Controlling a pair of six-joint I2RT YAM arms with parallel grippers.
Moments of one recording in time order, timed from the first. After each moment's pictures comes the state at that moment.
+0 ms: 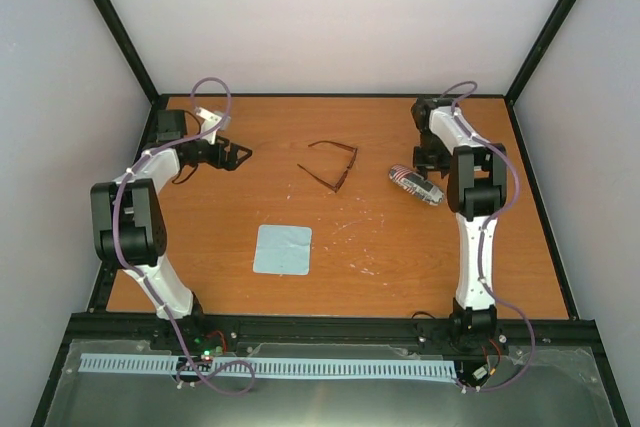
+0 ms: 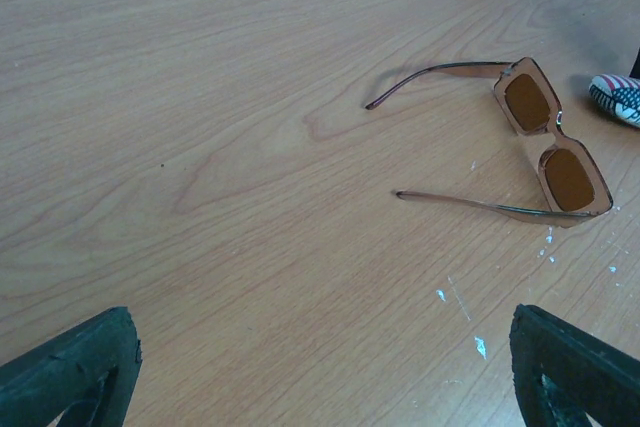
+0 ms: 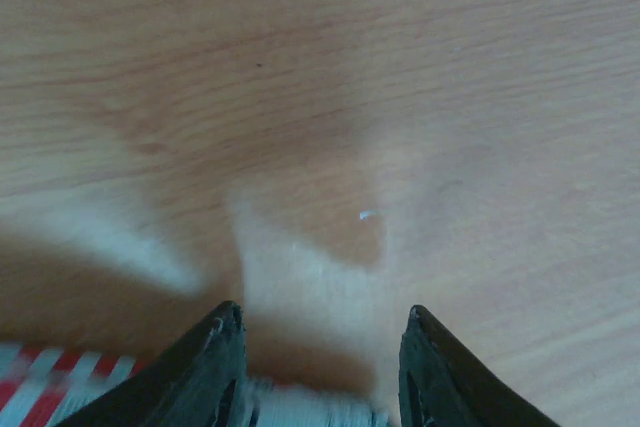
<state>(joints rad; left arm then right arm) 0.12 1.76 1.19 -0.29 0.77 0.34 0.12 2.32 1.98 -1.28 0.22 0.28</state>
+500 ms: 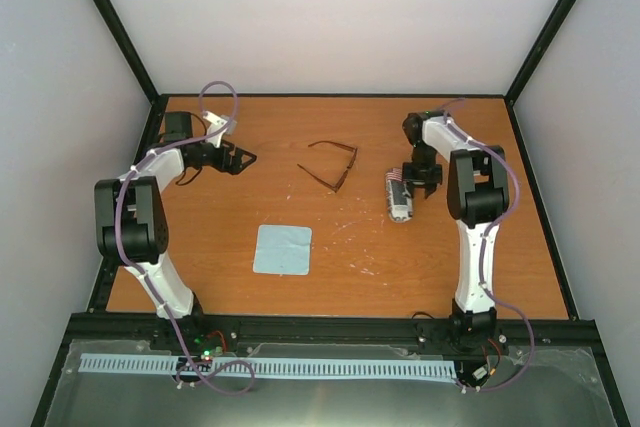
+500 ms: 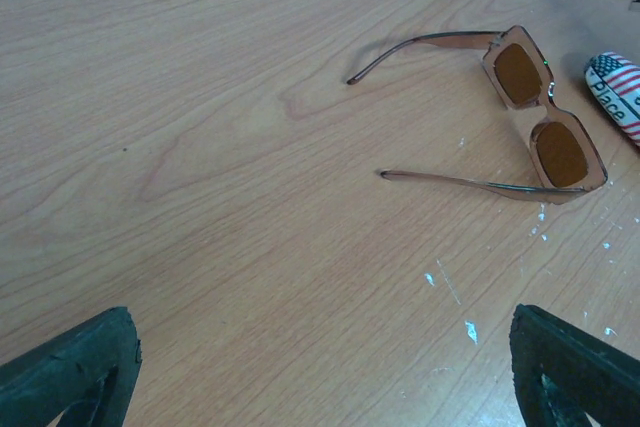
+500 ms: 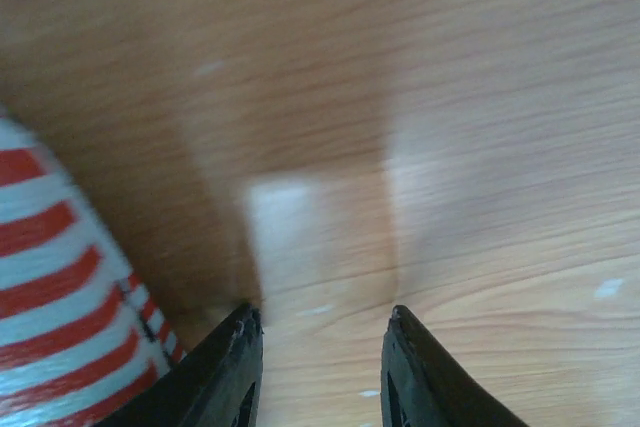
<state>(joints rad) 0.10 1.79 1.19 -0.32 0.77 0.37 0.16 2.25 1.76 -1.27 0.06 0.32</state>
